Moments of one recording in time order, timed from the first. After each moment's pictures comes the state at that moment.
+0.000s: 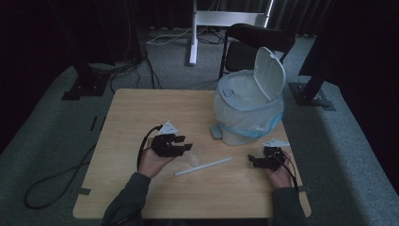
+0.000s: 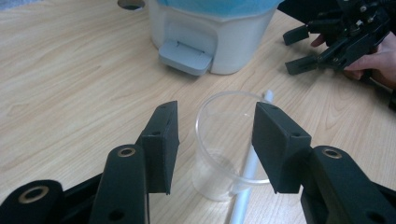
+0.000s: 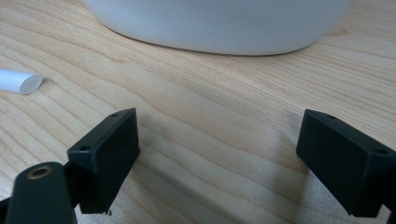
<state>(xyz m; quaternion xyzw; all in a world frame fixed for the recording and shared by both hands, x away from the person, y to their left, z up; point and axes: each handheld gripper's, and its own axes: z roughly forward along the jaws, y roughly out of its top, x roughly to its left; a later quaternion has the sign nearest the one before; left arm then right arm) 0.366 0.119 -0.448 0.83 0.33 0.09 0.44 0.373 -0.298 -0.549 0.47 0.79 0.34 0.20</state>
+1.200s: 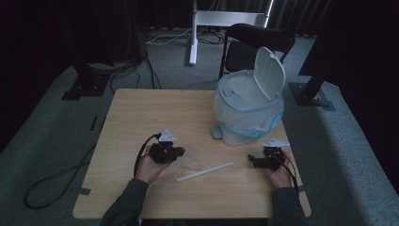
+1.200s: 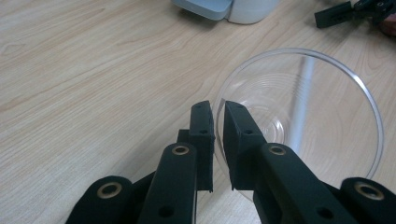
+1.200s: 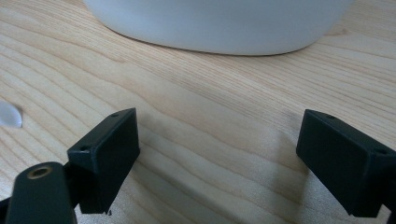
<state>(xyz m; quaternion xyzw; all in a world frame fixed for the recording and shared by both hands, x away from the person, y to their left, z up) 0.360 0.128 -0.479 0.85 0.35 0.09 0.39 0.373 -0.297 -0.549 0.47 0.79 0.34 0.20</state>
